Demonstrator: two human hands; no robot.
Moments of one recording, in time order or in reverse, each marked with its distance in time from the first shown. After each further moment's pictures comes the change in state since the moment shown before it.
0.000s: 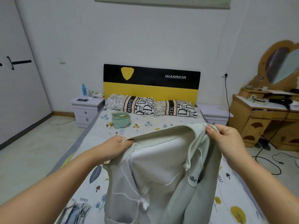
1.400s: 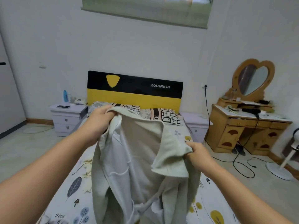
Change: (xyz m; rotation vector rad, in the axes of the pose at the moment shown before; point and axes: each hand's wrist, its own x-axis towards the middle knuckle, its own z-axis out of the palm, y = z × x) left_hand 0.010 0.072 -0.033 -0.426 0.341 0.283; right_hand 0.000 0.017 -0.003 -0.467 -0.206 0.111
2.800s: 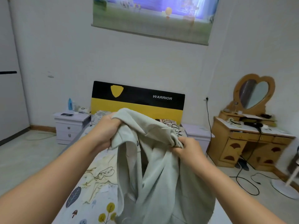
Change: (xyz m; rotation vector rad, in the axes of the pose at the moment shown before) left_hand -0.006 0.022 0.003 -0.277 -0.073 -0.088; right_hand -0.002 -0.065 -0.003 -0.085 0.104 -0.167
